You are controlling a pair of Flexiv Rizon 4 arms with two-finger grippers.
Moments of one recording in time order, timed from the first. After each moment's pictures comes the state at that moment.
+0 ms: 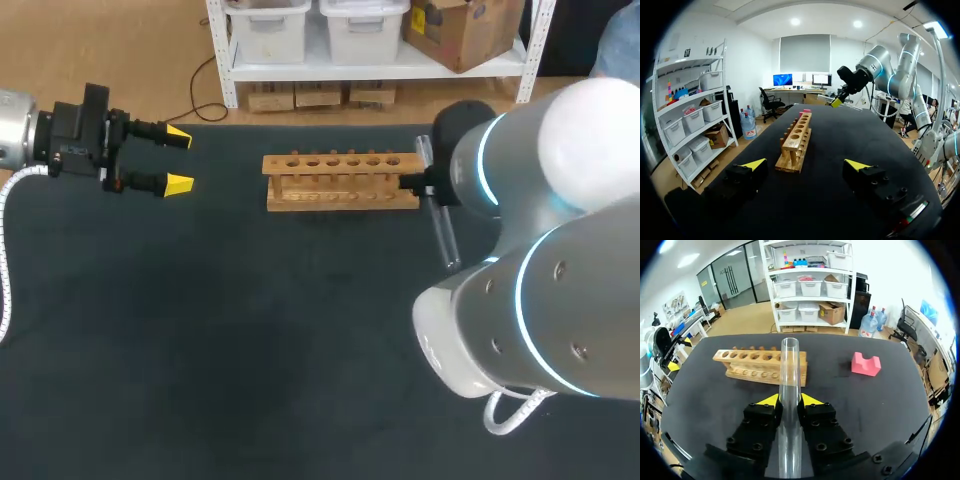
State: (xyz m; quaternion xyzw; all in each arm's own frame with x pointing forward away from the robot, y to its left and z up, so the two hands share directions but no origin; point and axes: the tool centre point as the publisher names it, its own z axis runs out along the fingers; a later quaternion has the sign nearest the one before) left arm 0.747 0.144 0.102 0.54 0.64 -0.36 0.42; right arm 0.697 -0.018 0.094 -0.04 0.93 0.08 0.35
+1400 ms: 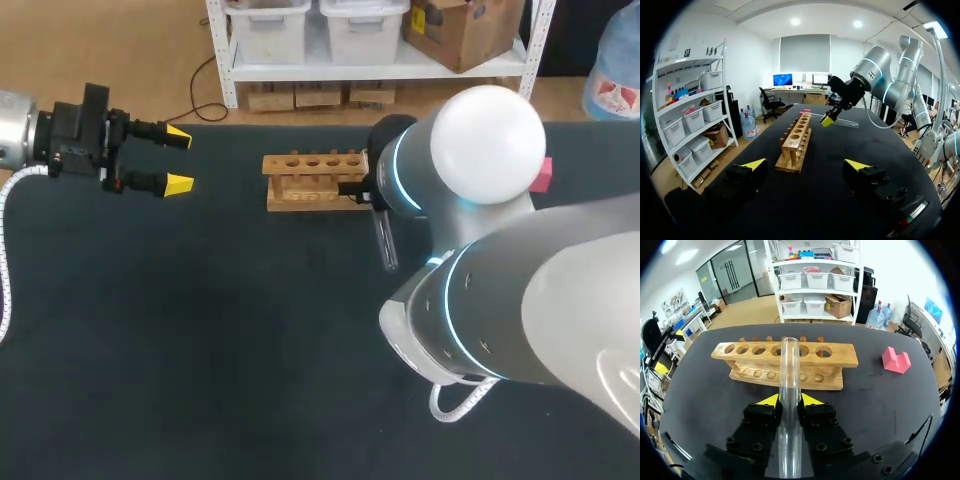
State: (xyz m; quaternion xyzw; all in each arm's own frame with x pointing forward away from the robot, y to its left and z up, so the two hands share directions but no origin) left arm 0.747 0.144 0.102 0.54 0.64 -0.36 0.42; right arm 0.733 0.046 0.045 -0.04 0.94 0.08 0.33
